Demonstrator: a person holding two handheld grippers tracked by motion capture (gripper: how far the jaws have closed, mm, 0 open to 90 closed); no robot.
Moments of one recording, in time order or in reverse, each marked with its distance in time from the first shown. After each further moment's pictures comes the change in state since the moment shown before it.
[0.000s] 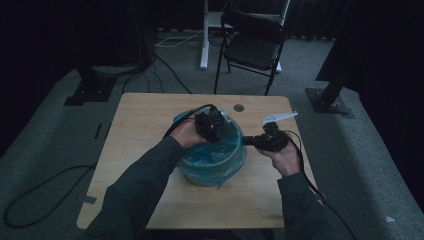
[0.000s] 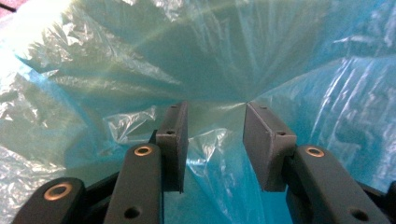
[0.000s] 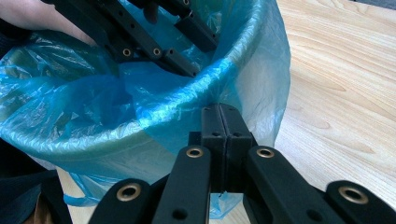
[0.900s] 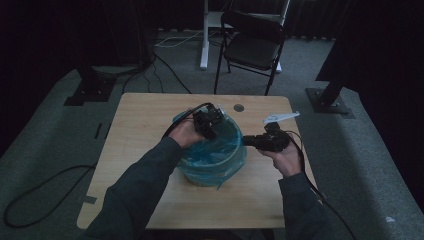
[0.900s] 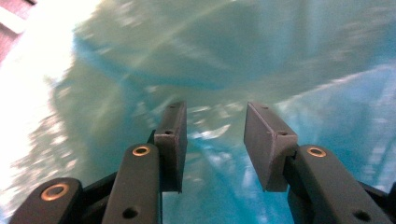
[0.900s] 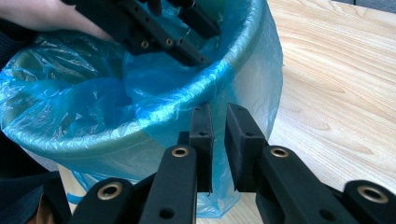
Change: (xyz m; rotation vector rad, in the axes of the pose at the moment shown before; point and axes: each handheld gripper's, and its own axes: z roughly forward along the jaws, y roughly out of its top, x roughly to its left) left arm 0.000 0.000 0.000 0.032 0.081 -0.044; right arm -0.001 -0.001 -0.004 -0.012 0.004 0.002
